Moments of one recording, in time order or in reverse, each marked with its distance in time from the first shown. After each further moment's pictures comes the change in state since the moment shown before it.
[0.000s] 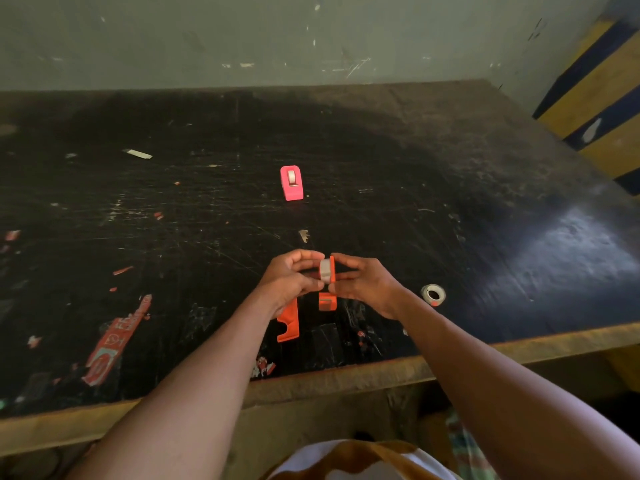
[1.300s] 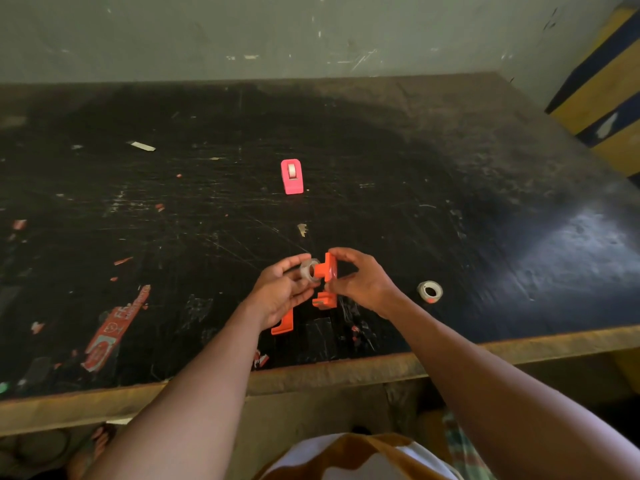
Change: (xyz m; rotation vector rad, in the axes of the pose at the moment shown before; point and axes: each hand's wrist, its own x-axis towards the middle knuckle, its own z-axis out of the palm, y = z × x) left_hand -0.015 -0.015 0.007 -0.239 0.063 -0.143; right_hand 0.007 0.014 -0.003 -0.360 0.176 -0.143
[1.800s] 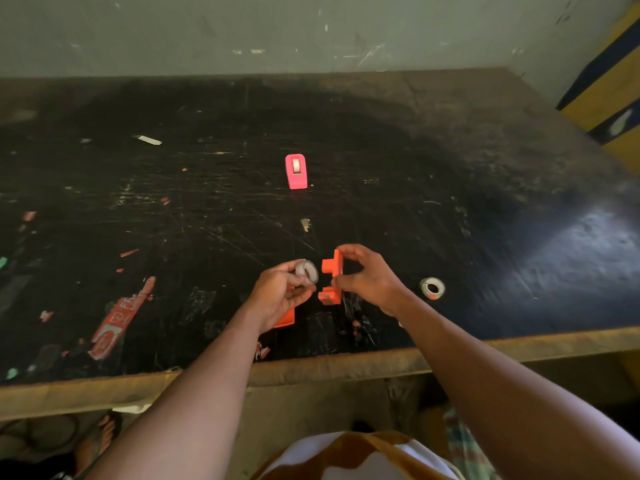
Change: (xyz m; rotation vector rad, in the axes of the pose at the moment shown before) left_hand -0.004 -0.012 -0.003 -0.134 0.073 -0.058; right_hand -0.004 0.005 -0.004 0.087 0.008 0.035
